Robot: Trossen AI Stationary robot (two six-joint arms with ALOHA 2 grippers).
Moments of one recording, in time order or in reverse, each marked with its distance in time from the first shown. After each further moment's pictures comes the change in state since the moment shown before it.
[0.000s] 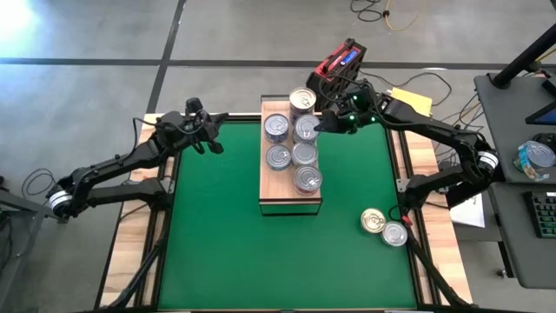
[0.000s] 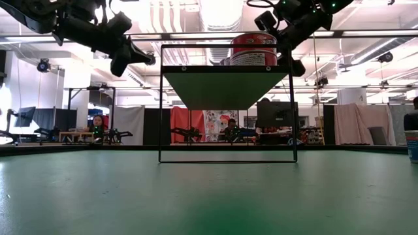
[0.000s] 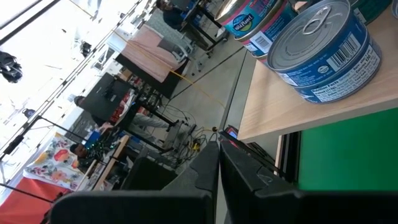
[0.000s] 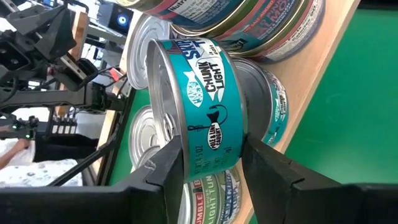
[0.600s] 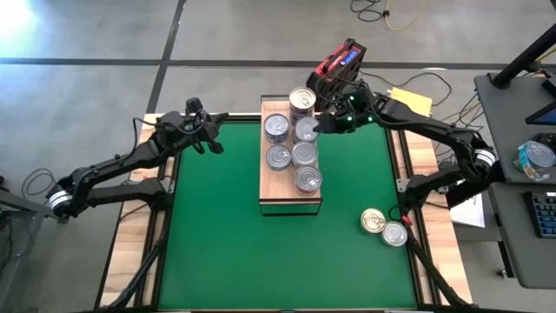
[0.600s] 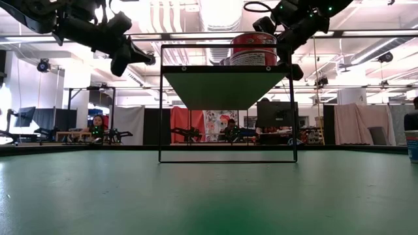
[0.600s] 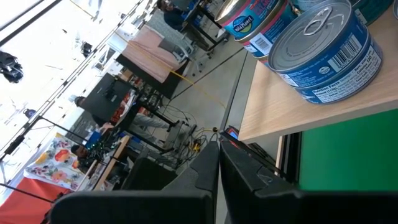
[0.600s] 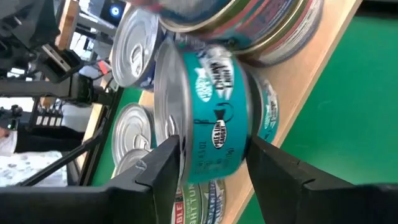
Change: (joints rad) left arm 0.000 0.000 0.000 0.003 0.000 0.000; right arm 0.001 0.030 0.000 0.000 0.011 -0.080
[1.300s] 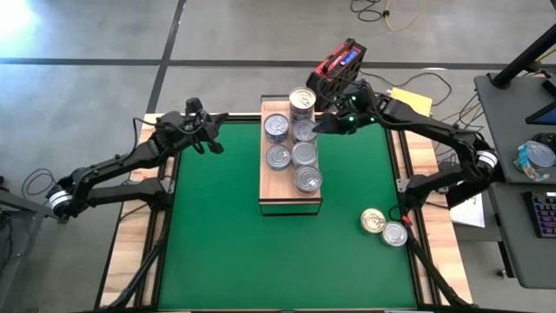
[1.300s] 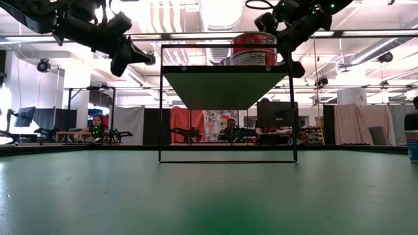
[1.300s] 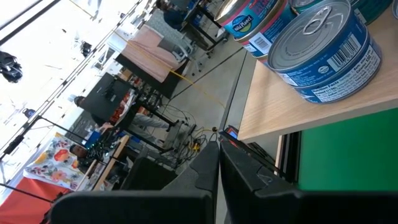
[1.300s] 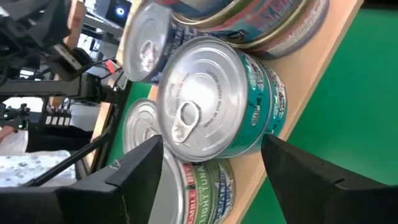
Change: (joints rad) left arm 0.000 0.000 0.000 -0.003 0.000 0.000; right arm 0.004 -0.018 0.002 -0.016 -0.019 0.028
